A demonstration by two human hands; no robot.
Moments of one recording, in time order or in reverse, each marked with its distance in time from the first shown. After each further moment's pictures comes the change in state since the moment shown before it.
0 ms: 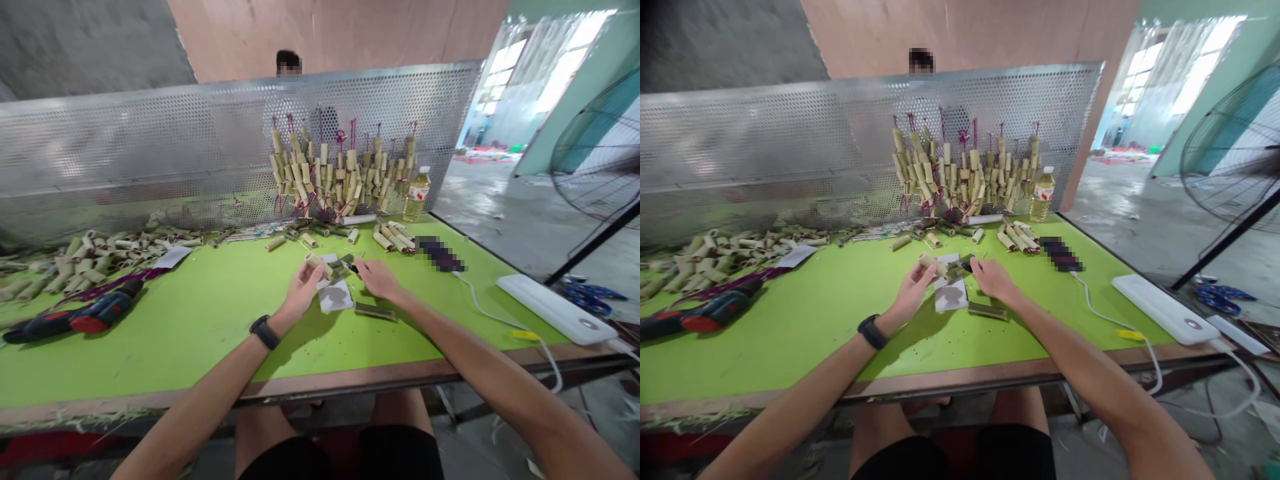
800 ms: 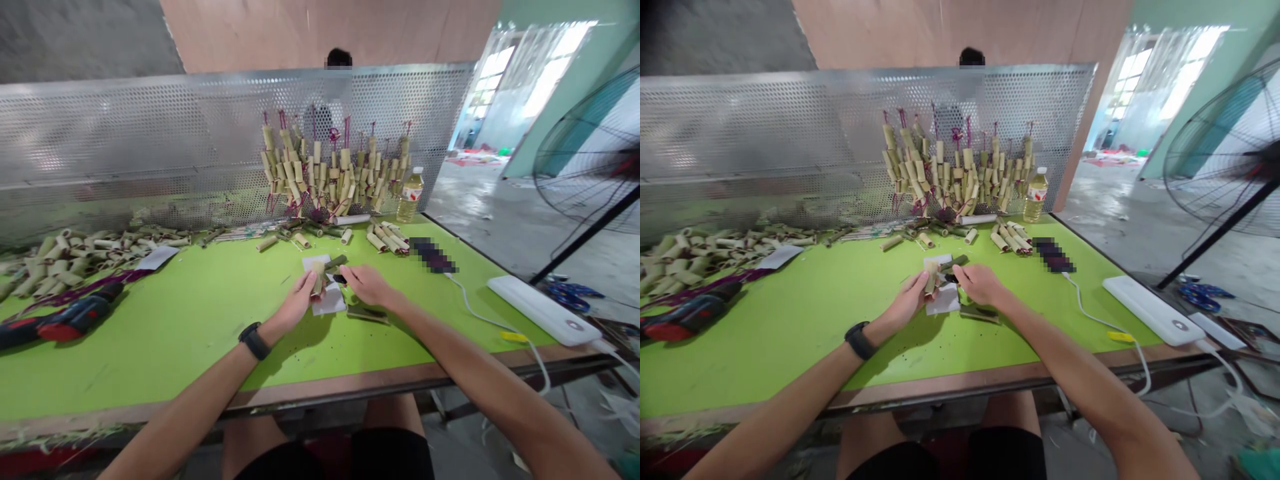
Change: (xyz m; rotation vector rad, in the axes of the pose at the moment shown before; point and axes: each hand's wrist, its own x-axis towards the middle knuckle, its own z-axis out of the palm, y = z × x) left_hand -0.005 -0.019 0.001 -0.036 -0.190 -0.124; right_hand -0.005 -0.002 0.003 -0.010 -0.077 -0.246
